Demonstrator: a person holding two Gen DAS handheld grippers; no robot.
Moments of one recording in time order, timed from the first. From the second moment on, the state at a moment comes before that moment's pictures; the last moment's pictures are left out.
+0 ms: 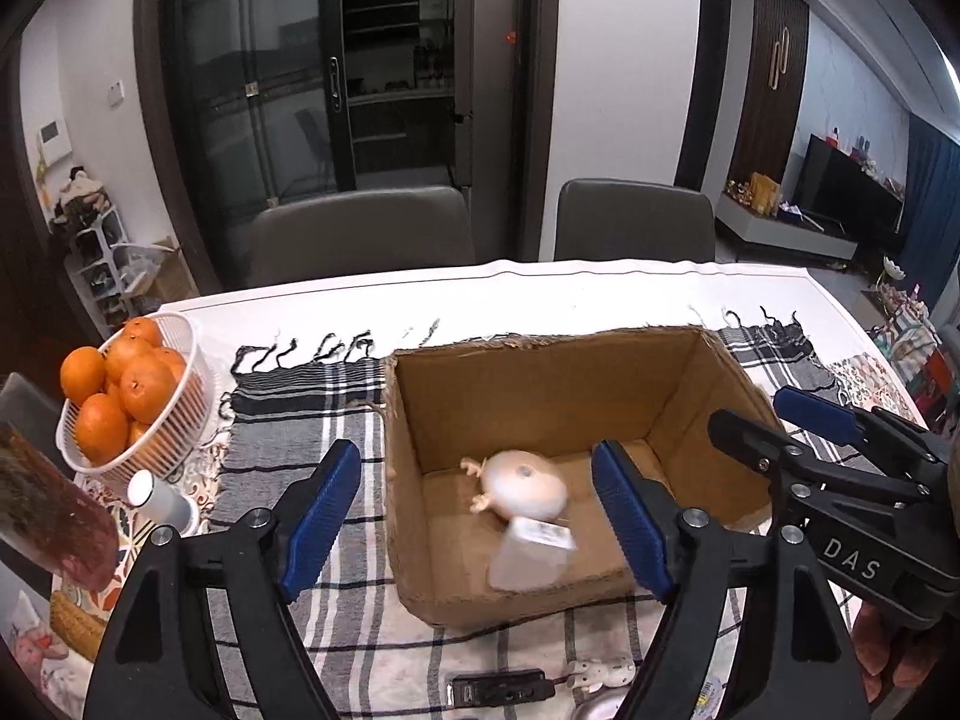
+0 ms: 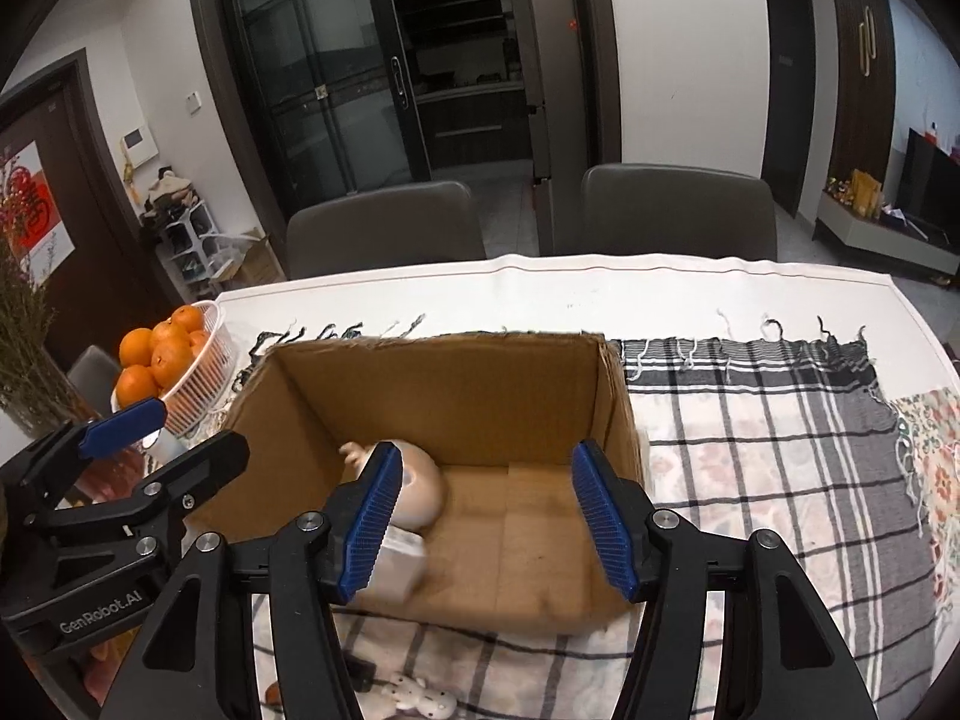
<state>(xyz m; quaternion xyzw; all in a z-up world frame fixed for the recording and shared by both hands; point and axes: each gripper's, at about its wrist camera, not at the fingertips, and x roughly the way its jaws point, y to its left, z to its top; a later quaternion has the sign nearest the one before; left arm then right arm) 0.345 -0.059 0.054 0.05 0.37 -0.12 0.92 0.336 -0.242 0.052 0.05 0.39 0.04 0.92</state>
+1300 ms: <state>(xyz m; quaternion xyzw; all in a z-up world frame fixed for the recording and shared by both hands) 0.167 -0.067 0.044 0.07 0.29 -0.09 0.95 0.185 -0.249 0.065 -0.03 0.31 0.08 0.95</state>
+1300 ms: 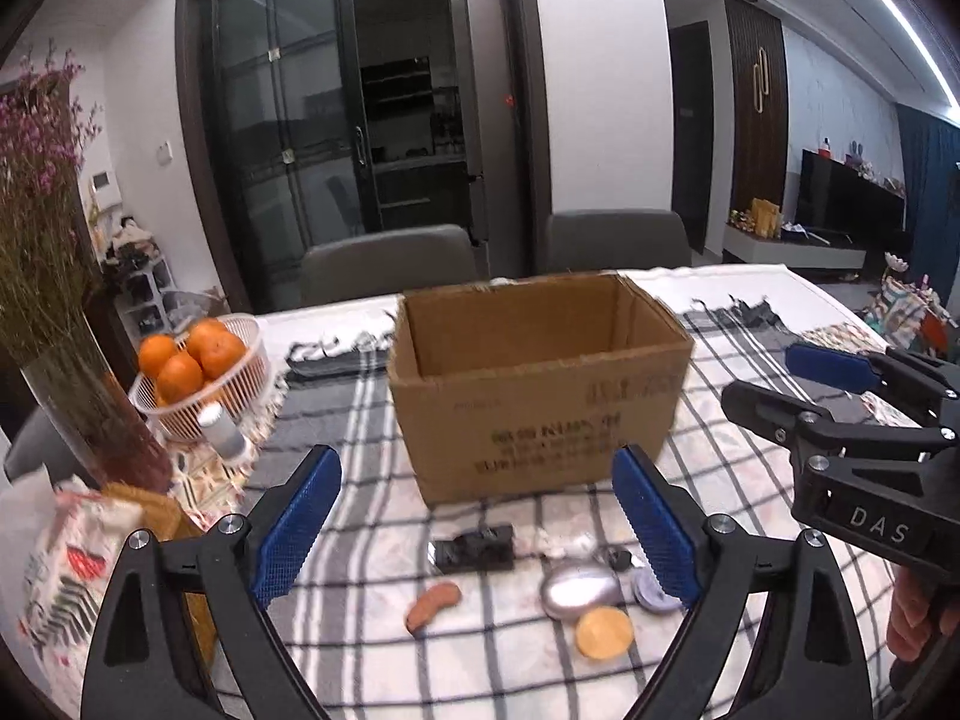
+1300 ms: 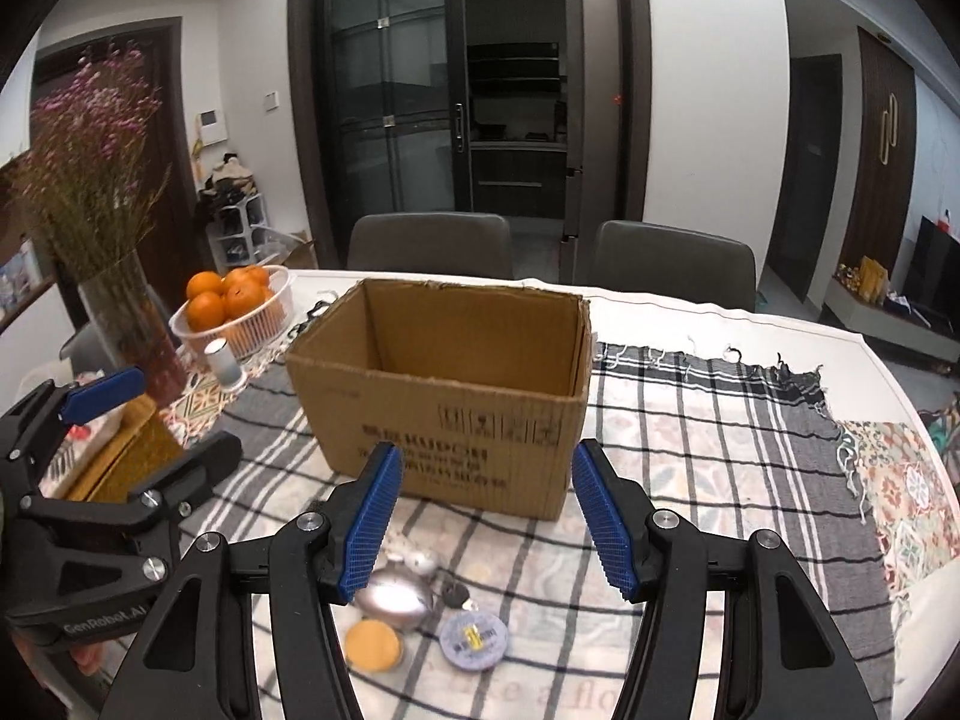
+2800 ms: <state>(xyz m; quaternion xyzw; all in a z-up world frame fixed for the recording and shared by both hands) 0.154 -0.106 -0.103 0.13 0.42 -0.20 0.87 0.182 -0.250 -0.090 -0.10 0.47 0.20 0.86</state>
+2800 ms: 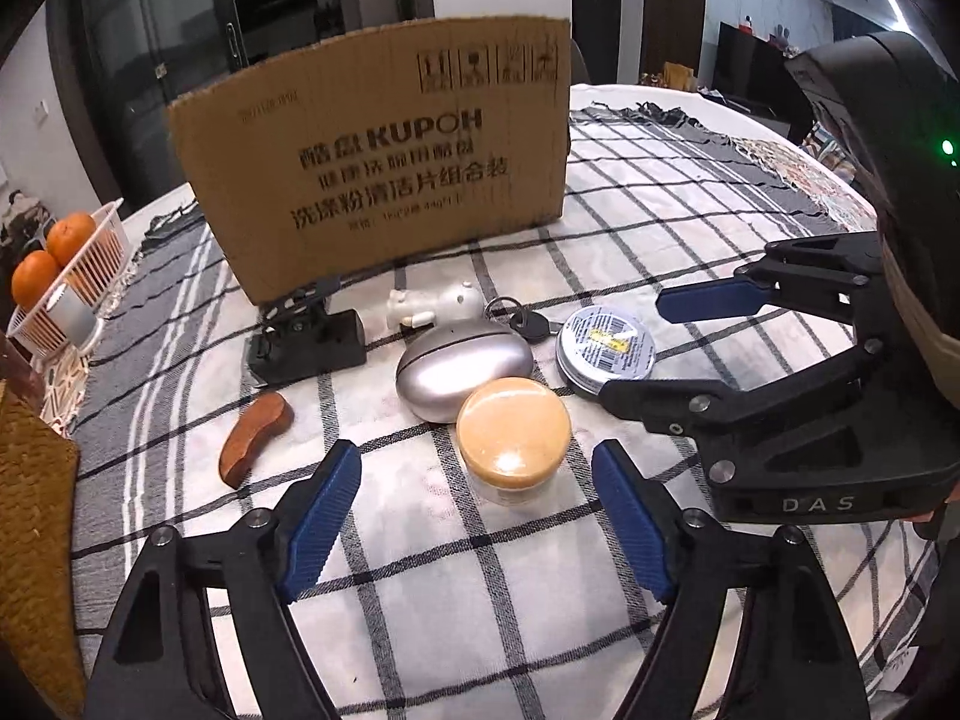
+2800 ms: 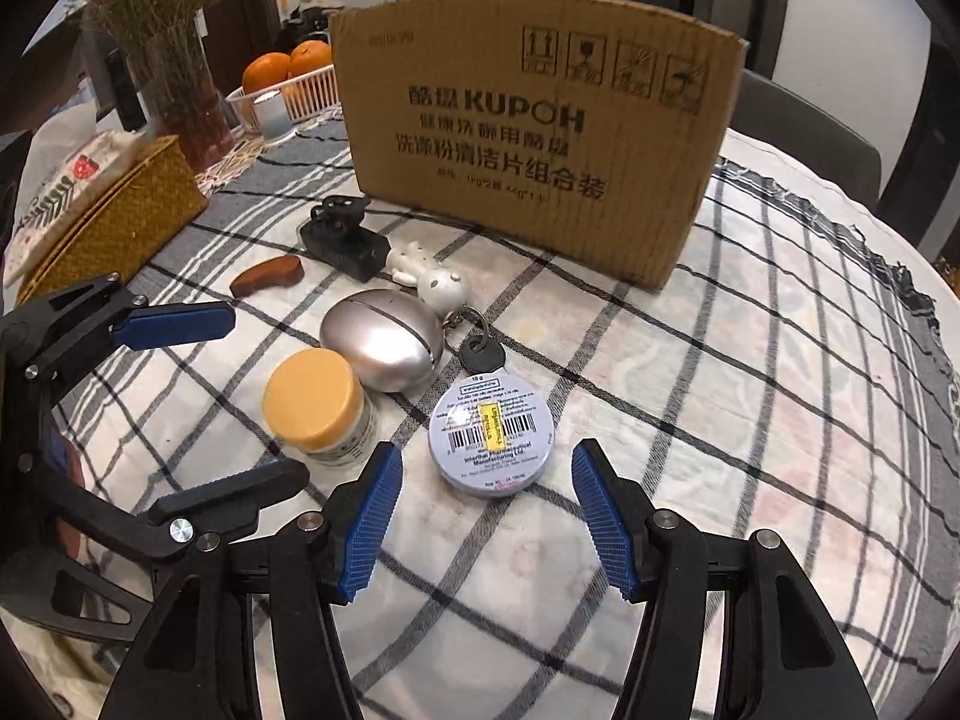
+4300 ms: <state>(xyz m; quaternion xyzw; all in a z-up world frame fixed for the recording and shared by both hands) 0.171 -0.080 -0.087 0.07 0.40 -0.16 0.90 0.187 -0.241 -0.081 -0.08 0.47 0.15 0.87</state>
